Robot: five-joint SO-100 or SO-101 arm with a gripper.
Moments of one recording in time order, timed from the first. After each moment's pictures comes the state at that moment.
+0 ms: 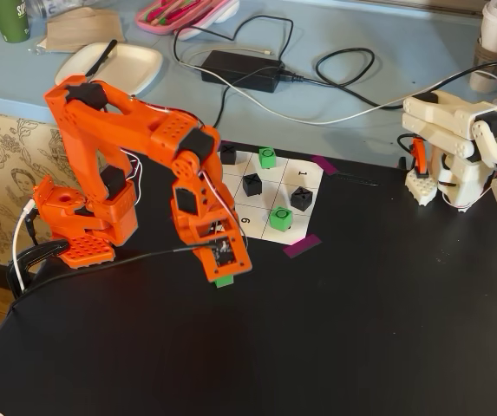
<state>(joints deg) 11.4 108.6 110.4 68.5 -39.2</state>
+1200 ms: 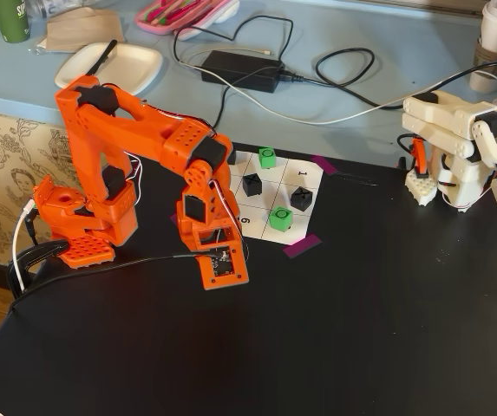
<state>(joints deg) 11.4 101.7 105.3 73.9 -34.5</state>
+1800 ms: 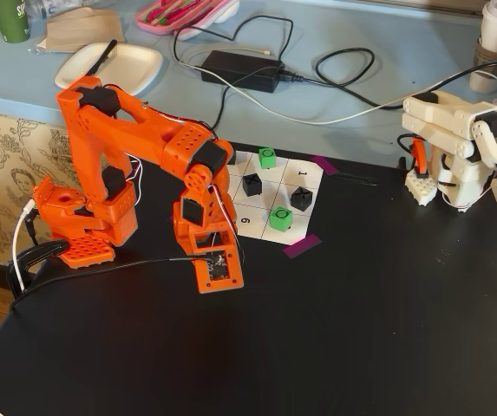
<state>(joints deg) 11.9 101.2 105.3 74.7 -35.8</state>
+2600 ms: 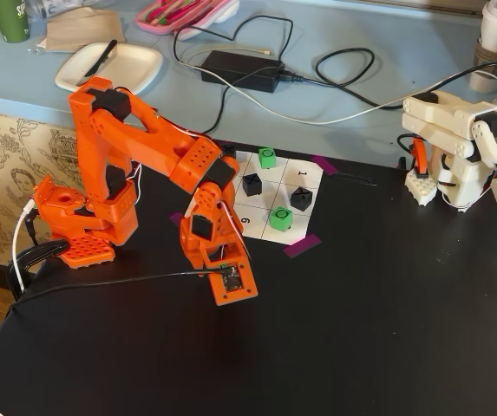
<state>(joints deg) 9.8 94.9 112.1 61.7 -39.5</state>
